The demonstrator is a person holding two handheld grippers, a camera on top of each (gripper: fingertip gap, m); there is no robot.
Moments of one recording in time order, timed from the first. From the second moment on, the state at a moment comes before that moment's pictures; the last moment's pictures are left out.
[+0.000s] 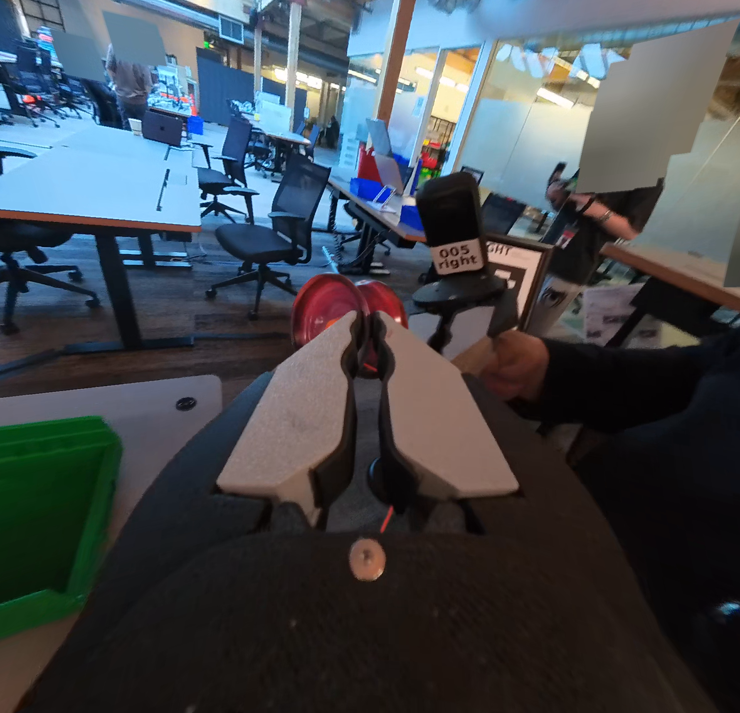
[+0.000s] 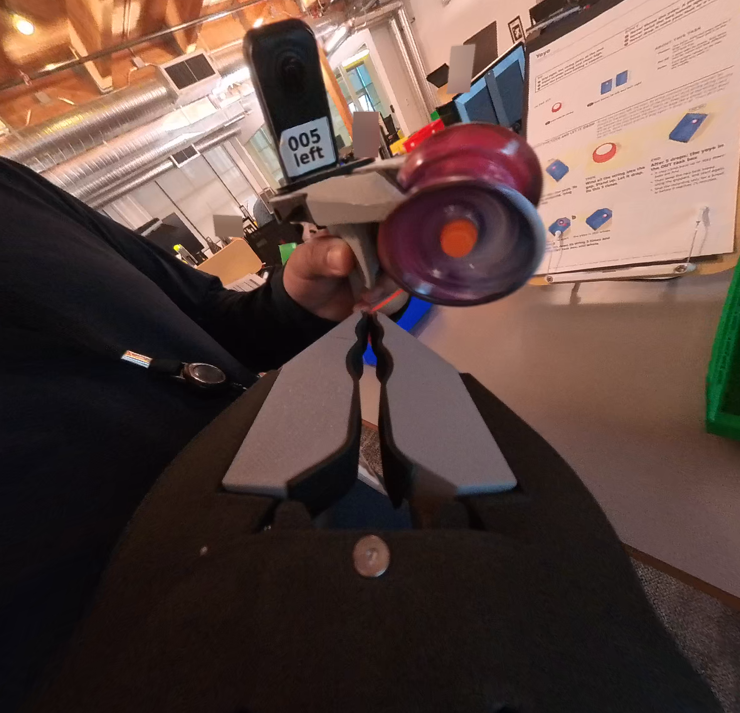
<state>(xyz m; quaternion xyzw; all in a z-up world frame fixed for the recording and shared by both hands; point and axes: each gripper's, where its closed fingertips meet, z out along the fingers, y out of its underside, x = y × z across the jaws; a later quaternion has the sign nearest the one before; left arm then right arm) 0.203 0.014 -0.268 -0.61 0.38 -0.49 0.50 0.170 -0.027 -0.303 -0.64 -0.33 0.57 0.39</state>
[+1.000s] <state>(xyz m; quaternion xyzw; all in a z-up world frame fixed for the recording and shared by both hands) 0.178 -0.013 -0.237 -0.52 0.34 -0.63 0.46 0.168 -0.027 -0.314 -0.61 -0.35 0.55 0.44</state>
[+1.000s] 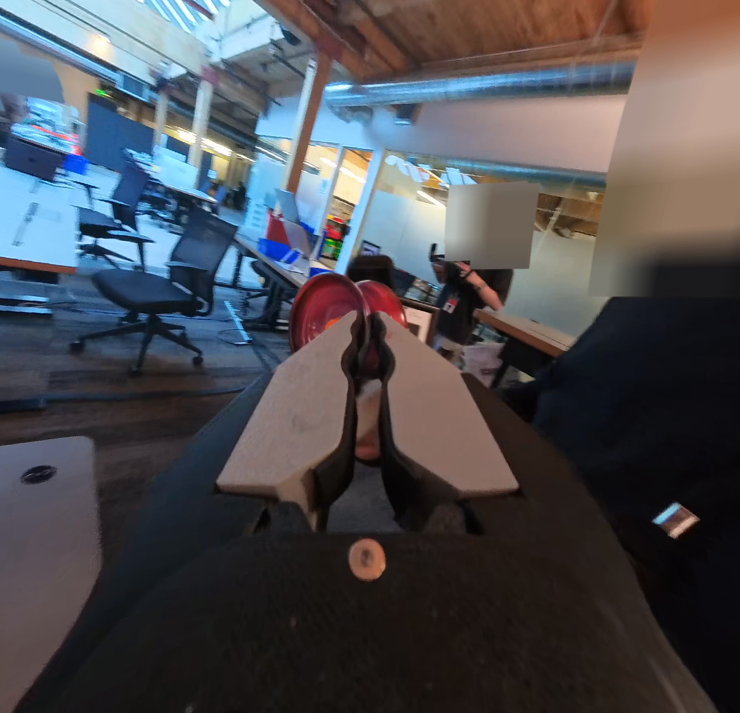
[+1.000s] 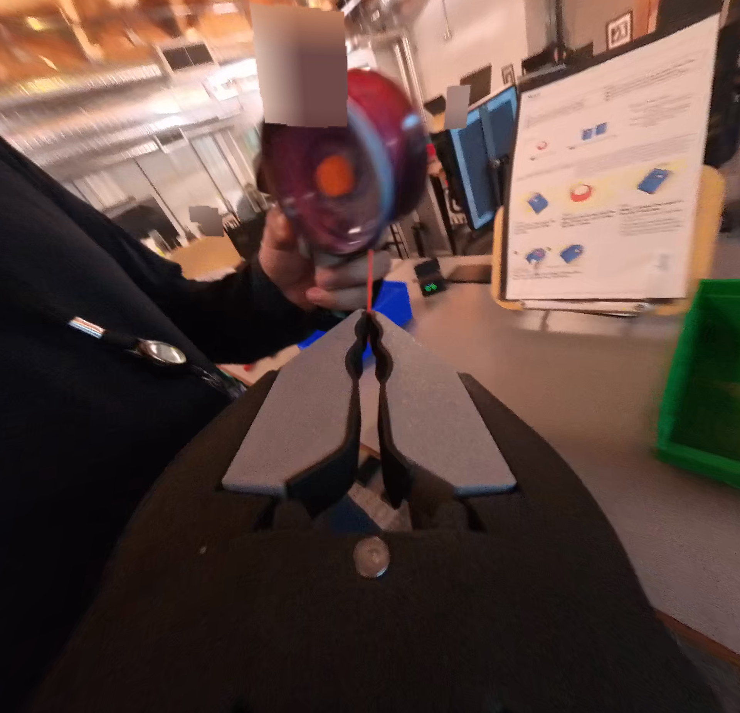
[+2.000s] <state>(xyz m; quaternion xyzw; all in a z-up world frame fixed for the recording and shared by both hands) 0.174 -0.057 -0.302 -0.67 0.28 -0.48 0.49 0.164 0.013 -0.308 -0.56 -0.50 0.59 0.28</state>
